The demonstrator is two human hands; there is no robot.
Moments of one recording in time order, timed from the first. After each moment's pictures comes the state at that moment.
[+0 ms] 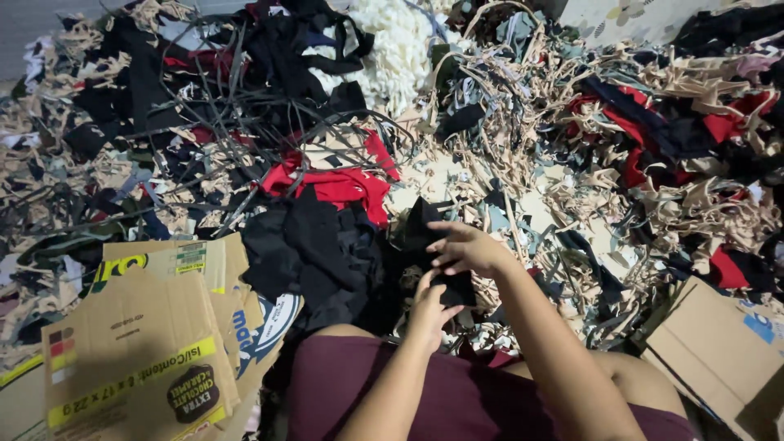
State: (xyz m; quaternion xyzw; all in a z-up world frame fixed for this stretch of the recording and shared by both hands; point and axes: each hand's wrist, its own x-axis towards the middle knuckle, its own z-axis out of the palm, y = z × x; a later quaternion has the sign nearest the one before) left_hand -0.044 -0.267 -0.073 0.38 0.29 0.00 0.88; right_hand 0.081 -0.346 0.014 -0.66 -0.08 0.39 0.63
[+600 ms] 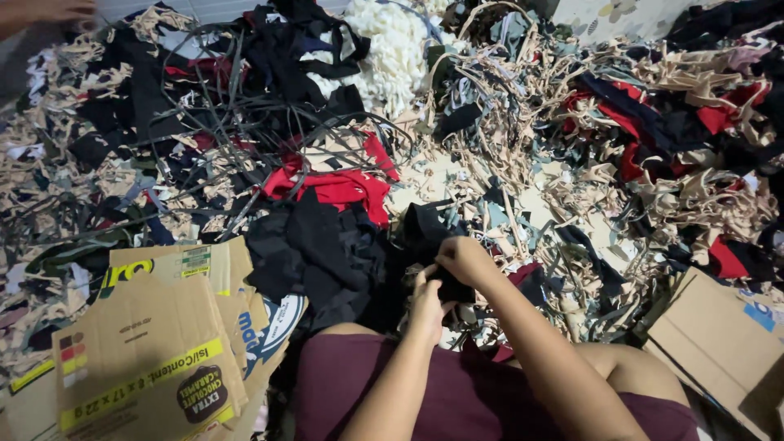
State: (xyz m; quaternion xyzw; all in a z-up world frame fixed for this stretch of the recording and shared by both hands) left_hand -0.034 -0.266 -0.088 0.40 0.33 0.03 0.85; right_hand 0.092 -0.340 -0.067 -0.93 -0.26 0.11 0.23
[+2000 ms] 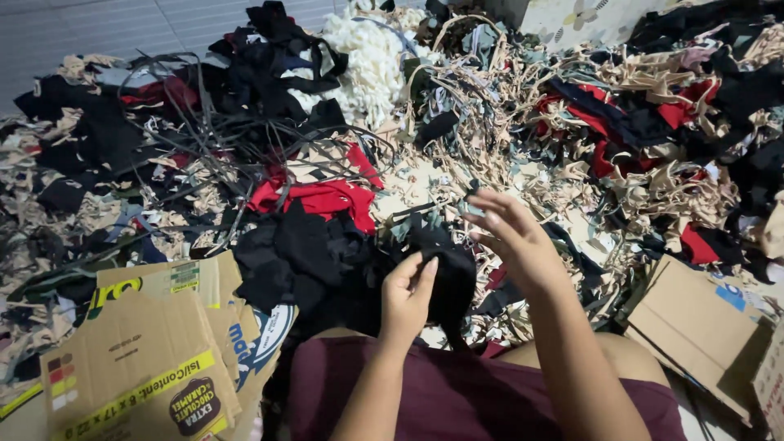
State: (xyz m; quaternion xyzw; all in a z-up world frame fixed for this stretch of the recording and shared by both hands) left_hand -0.082 -0.240 0.064 0.69 0.02 0.25 0.69; right_hand -0.006 -0.402 0.147 -0.60 -0.11 0.10 0.78
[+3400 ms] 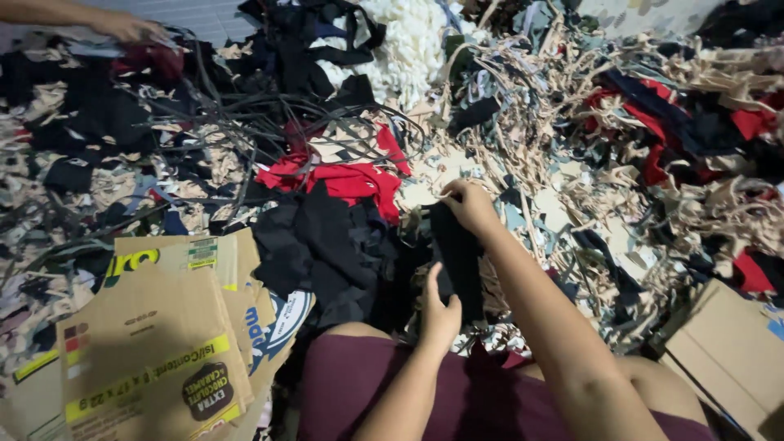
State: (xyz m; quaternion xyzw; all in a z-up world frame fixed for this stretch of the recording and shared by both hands) left_hand -0.058 -0.262 -0.064 0.71 0.23 0.12 0.66; right_hand 0.203 -0.294 -0.069 -0.90 -0.27 0.01 0.33
